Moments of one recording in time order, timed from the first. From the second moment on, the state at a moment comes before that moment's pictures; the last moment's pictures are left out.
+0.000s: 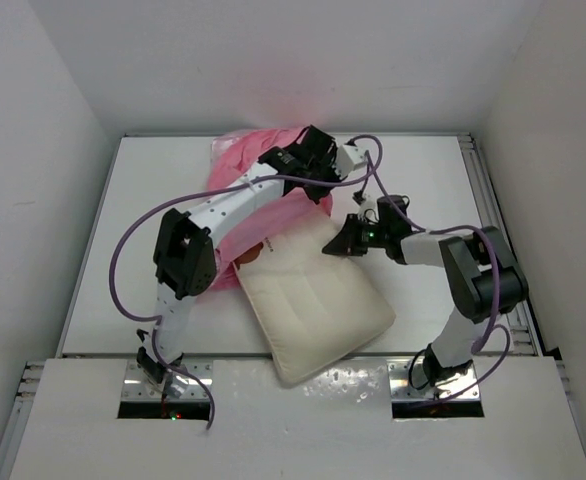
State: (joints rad) left arm -0.69 2.12 2.02 -0.72 0.14 0.45; right arm 0.27 1.74 0.70 0.32 -0.73 0.50
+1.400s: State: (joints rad) left arm -0.46 1.97 1.88 -0.66 0.21 0.36; right arm 0.11 1.49 0.73 0.11 -0.10 0.69
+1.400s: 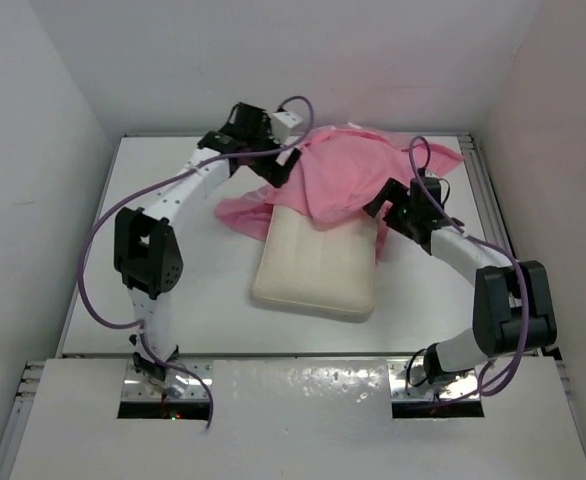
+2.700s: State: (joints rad) left arm -0.29 1.80 1.29 -0.50 0.49 0.43; right arm 0.80 1.95 1.26 -0.14 0.32 0.64
